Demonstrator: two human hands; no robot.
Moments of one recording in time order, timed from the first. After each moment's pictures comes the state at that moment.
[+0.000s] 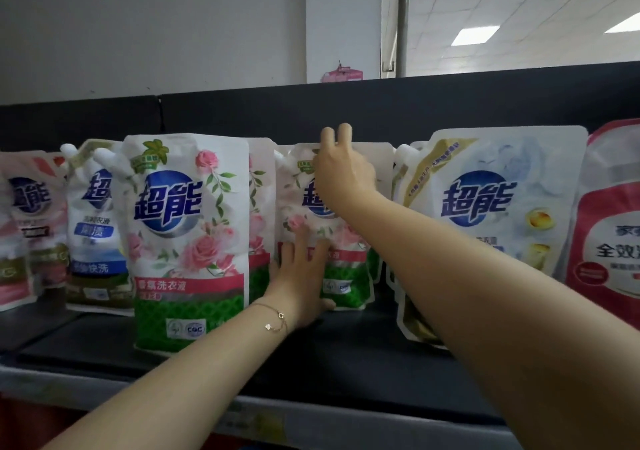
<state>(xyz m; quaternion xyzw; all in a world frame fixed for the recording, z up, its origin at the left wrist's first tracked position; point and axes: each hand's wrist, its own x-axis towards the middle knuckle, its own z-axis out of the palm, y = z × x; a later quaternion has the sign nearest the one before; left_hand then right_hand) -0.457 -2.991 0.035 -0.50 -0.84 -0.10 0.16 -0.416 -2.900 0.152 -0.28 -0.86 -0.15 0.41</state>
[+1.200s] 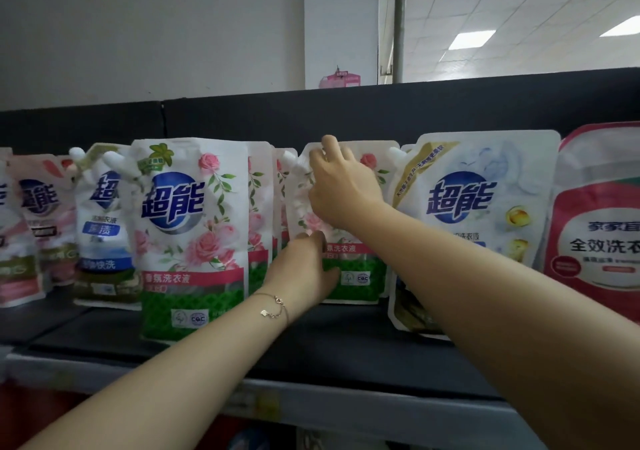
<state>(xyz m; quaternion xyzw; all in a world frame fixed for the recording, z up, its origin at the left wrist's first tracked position) -0.426 -3.010 0.058 -0.50 -0.80 -0.28 0.16 -0.375 -2.921 0.141 -0.18 -0.87 -0.20 0.41</state>
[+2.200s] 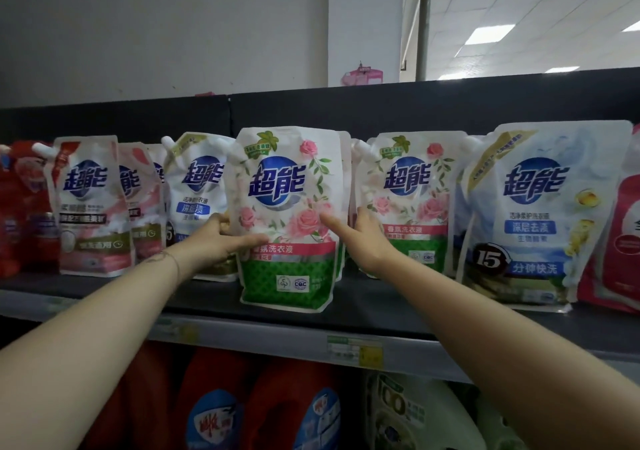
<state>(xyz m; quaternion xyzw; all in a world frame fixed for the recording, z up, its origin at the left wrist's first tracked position) -0.599 -3.182 0.063 -0.38 -0.76 -0.51 -0.13 -0.437 -2.989 0.047 -0.22 -0.83 0.37 0.36</state>
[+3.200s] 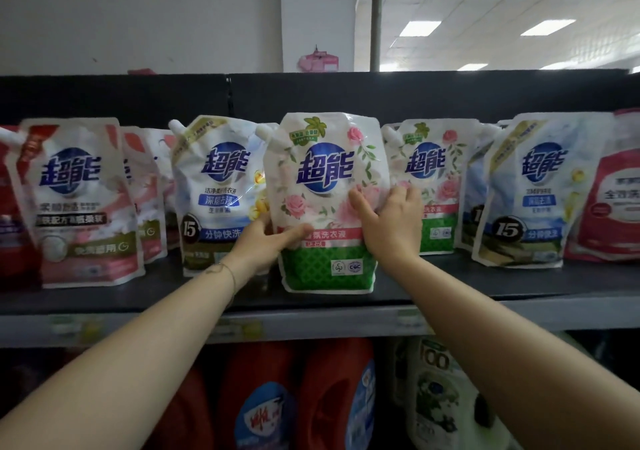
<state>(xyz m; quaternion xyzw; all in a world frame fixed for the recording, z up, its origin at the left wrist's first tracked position) -0.642 -3.175 0.036 -0.48 -0.63 -0.58 -0.16 -0.468 -3.076 0.050 -0.42 -0.72 0.10 0.55</state>
